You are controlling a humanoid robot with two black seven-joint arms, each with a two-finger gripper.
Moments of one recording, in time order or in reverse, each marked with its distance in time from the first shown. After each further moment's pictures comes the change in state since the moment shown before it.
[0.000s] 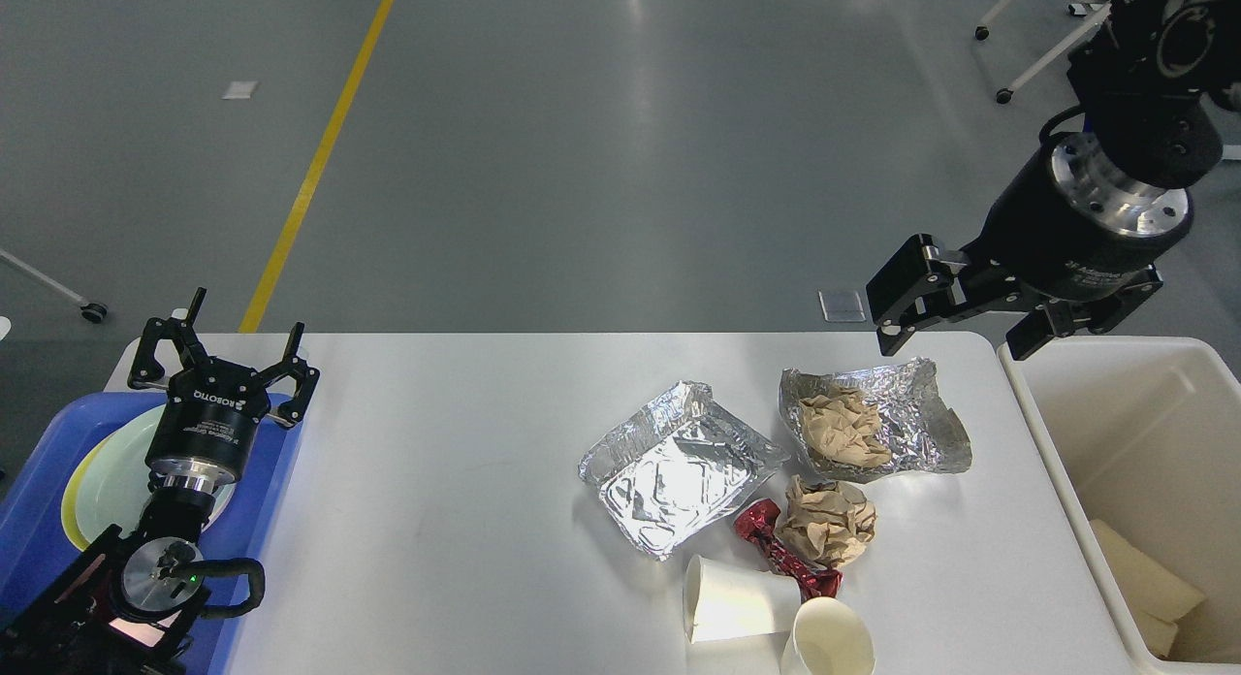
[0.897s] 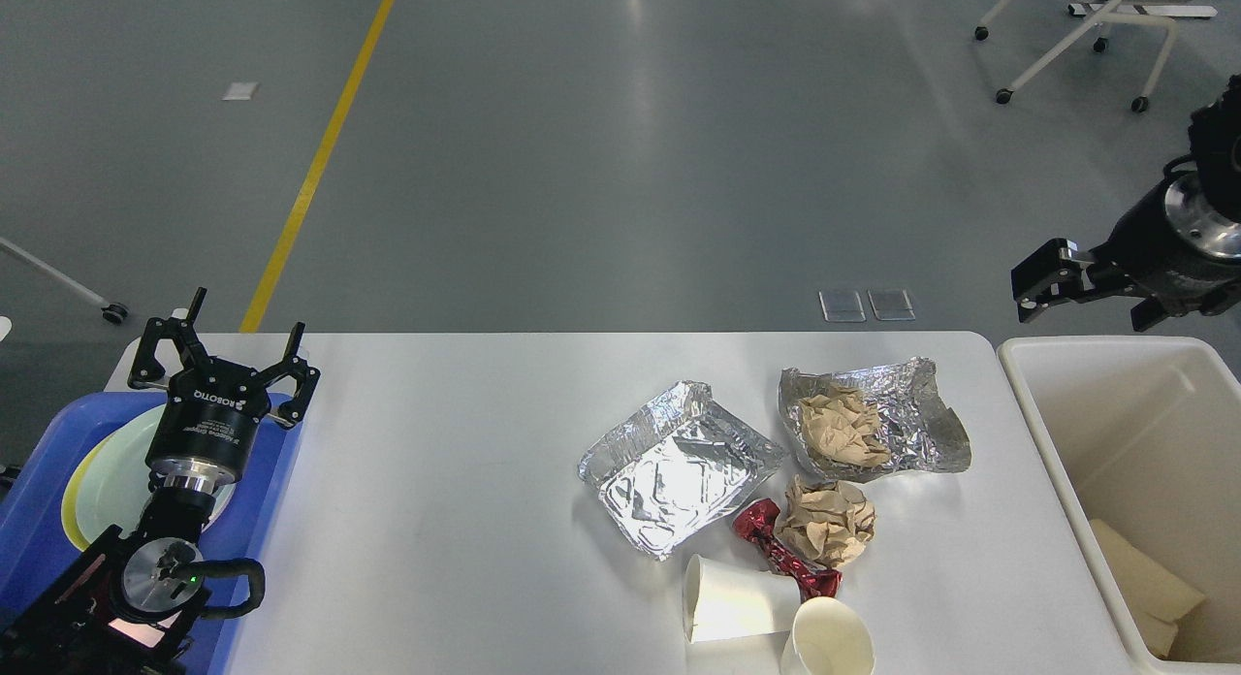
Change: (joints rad) left arm 0.000 0.000 0.001 0.000 0.000 0.000 0.000; right arm -0.429 -0.242 0.017 -0.376 -0.298 -0.123 0.009
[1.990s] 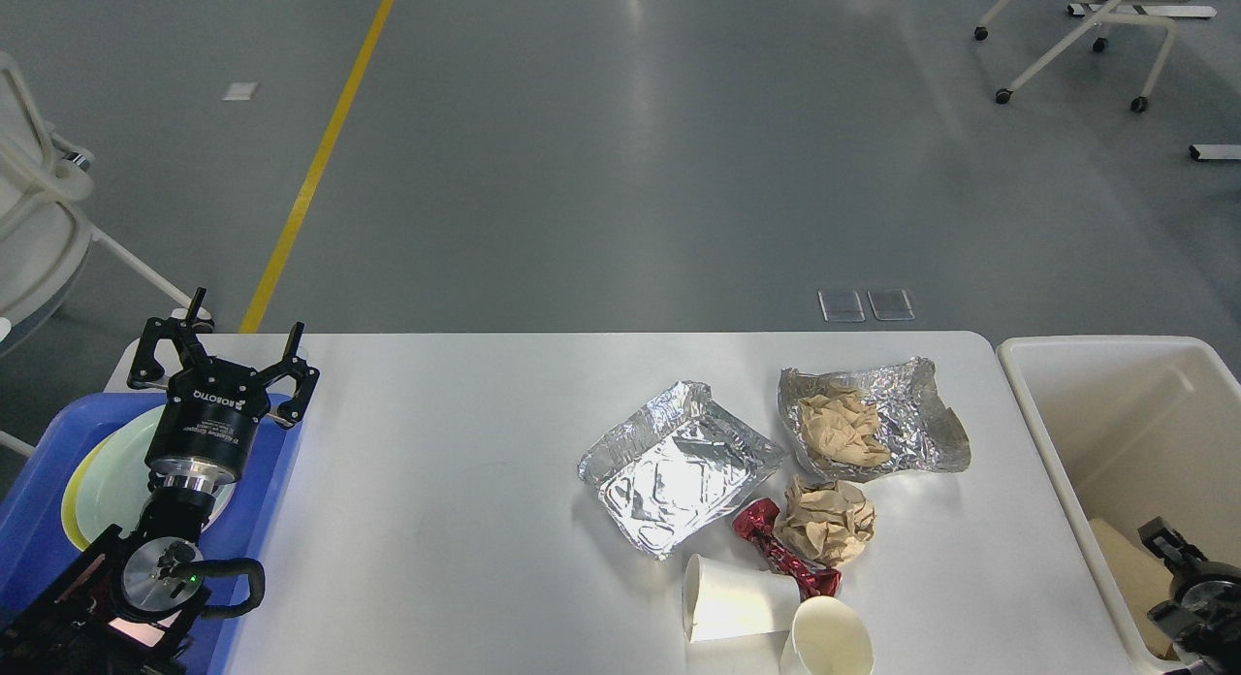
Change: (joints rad) left arm 0.000 0.000 -0.001 0.000 0.000 0.000 -0.002; right arm -1.612 0.132 0.653 -1.088 0.415 -0.902 0.014
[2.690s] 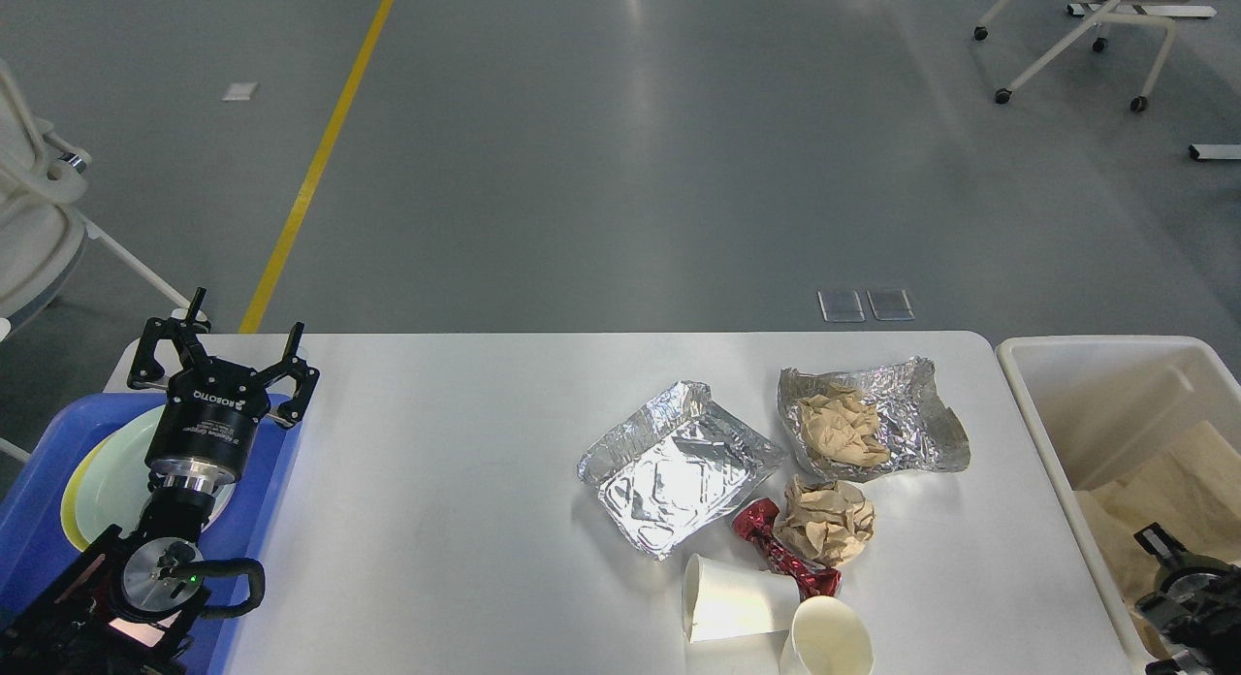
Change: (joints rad) left arm 0.000 0.000 0.000 0.001 0.000 0.000 0.000; right arm -0.002 0.030 0.003 -0.029 0.023 0.023 -0.004
